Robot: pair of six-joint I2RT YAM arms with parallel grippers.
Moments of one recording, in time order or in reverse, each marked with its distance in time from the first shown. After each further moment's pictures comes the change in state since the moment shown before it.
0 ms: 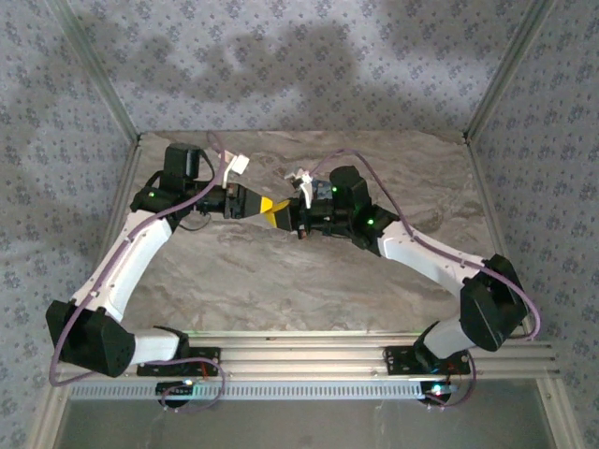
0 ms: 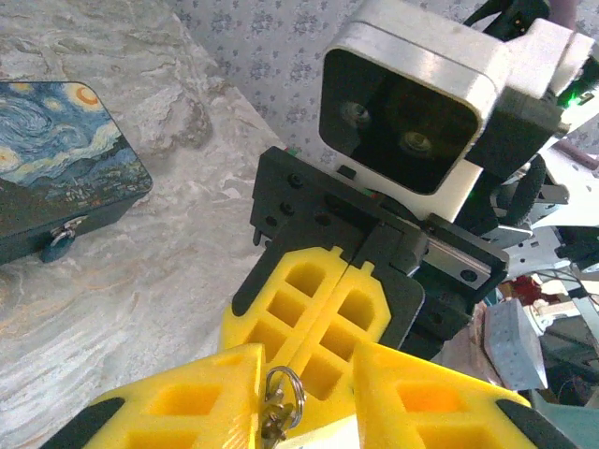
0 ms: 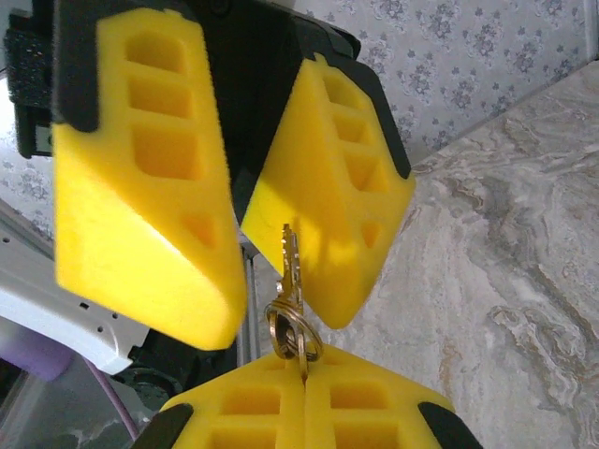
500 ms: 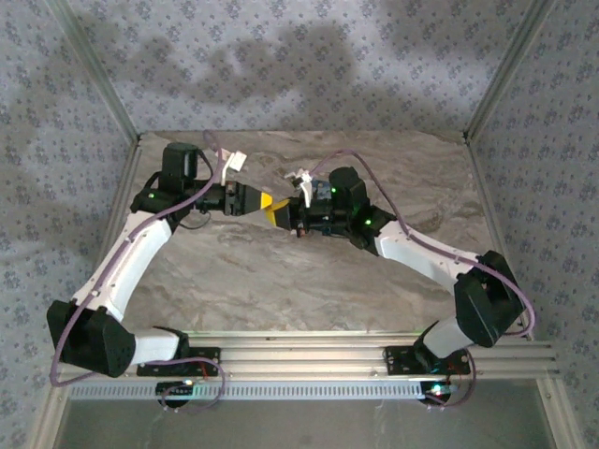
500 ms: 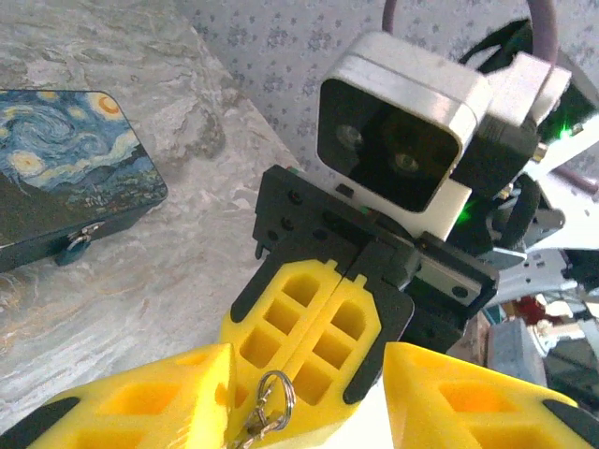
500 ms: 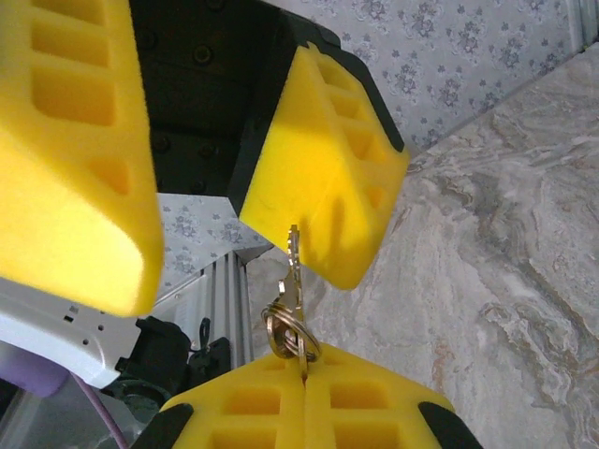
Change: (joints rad) left arm 0.018 -0.002 -0.027 0.078 -0.038 -0.087; right arm -0.009 0.025 -0.020 0.063 0.009 0.042
